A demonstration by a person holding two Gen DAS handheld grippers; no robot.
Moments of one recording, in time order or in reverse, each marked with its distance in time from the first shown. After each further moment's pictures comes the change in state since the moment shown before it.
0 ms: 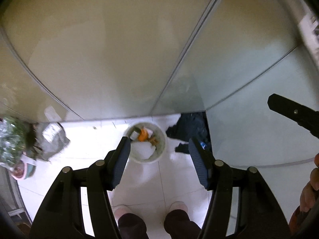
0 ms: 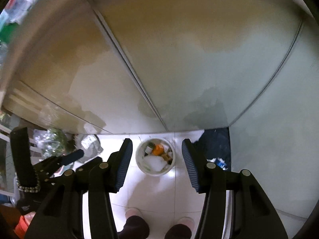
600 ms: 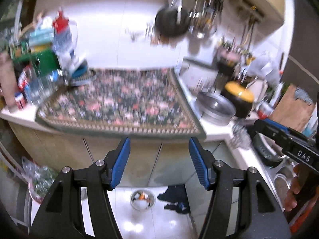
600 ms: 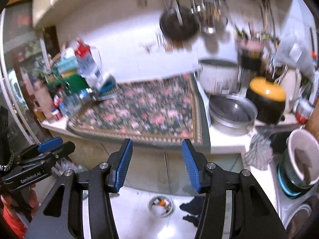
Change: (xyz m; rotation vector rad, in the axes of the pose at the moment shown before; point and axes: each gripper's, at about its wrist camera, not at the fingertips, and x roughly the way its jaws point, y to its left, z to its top) left arm -0.448 -0.093 -0.014 0.021 -0.627 0.027; right arm -0.384 0.085 0.008 -0.225 -0.538 0.059
